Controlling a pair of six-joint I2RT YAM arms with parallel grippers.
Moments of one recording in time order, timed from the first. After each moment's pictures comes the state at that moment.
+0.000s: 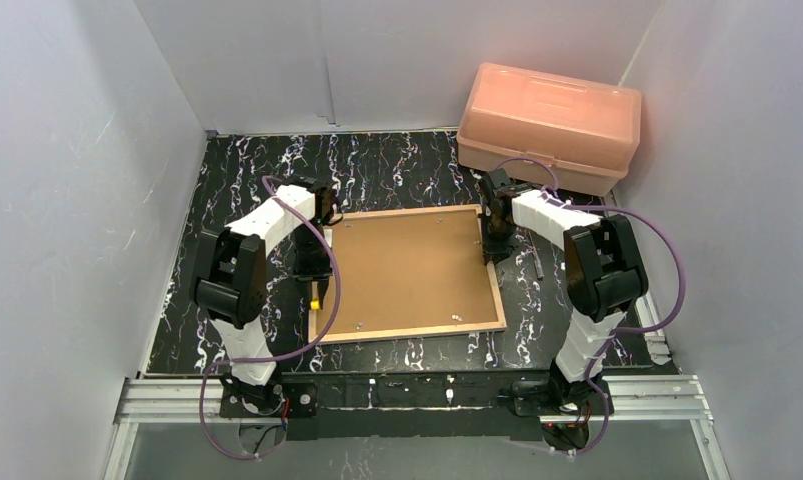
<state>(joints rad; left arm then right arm) -0.35 1.81 1.34 -1.50 0.13 -0.35 0.38 1.82 1.23 -0.75 0.02 0.35</state>
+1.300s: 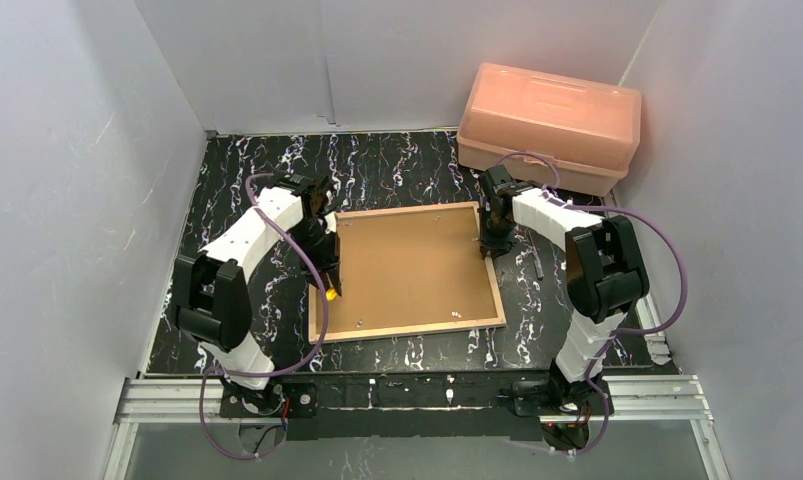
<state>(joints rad) -0.35 1.66 1.35 -1.40 0.33 -0.41 0.38 1.83 1.25 -0.73 0.03 0.37</state>
